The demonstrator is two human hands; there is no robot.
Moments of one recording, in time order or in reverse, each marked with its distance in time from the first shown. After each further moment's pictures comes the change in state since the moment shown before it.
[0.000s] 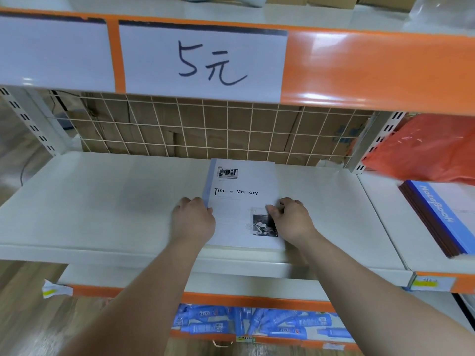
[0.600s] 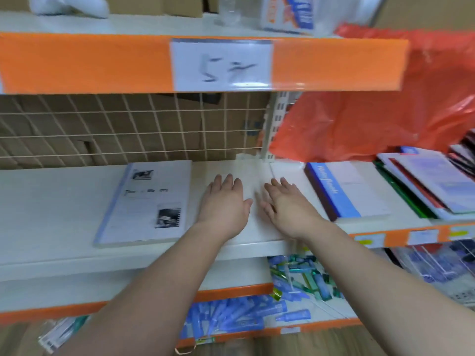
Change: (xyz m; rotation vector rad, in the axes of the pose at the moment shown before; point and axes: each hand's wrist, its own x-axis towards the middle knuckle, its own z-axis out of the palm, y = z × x) left_hand -0.099 0.229 0.041 0.278 -0.109 0.565; right_hand -0.049 0.140 -0.150 -0.438 0.024 -0.294
